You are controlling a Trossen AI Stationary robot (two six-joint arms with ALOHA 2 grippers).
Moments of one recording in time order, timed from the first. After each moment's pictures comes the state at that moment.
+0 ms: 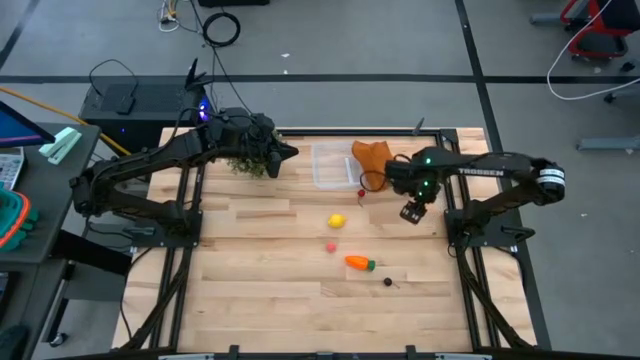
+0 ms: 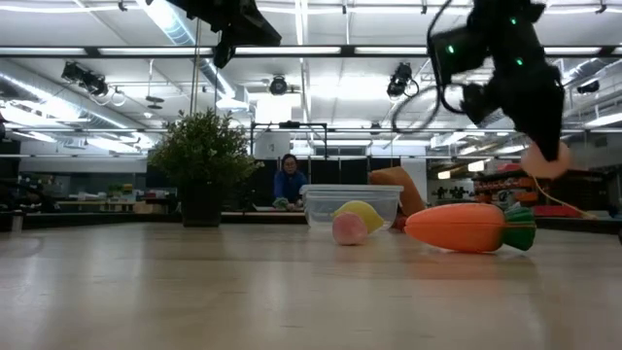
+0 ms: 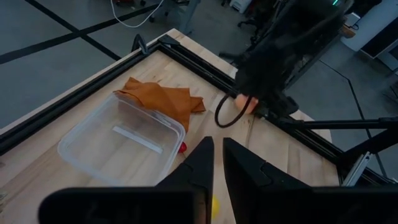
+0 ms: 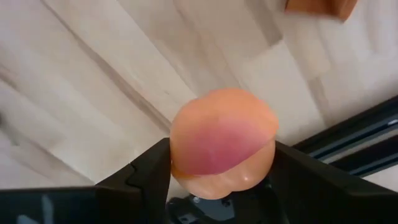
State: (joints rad) left arm 0.39 1.21 1.12 -0.29 0.16 -0.40; right arm -0.31 1.33 0.97 -1.35 -0.08 0.31
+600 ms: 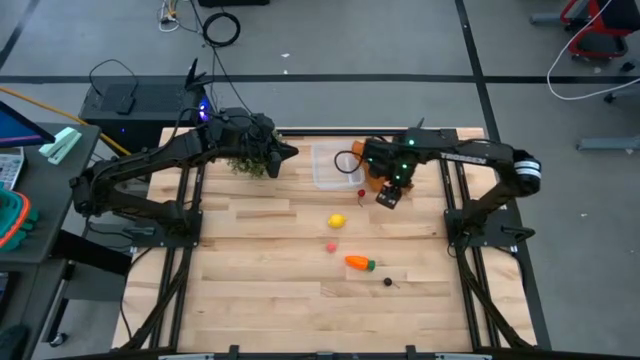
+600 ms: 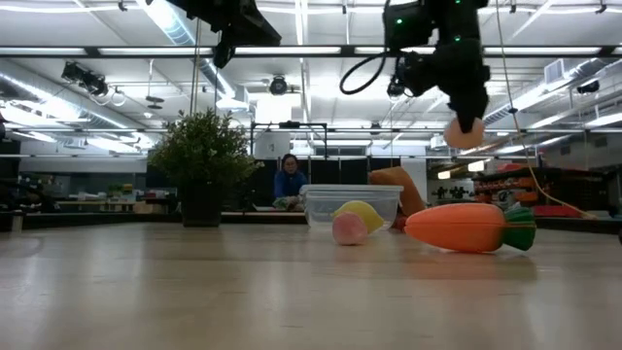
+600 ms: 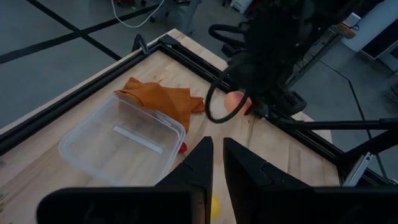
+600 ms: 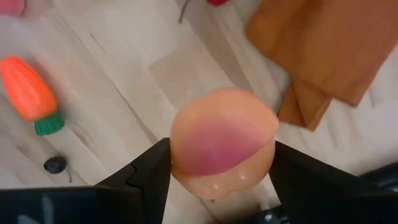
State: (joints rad) left arm 0.39 1.21 1.12 -0.29 0.15 -0.40; right arm -0.33 1.53 1.33 -1.35 -0.07 0.20
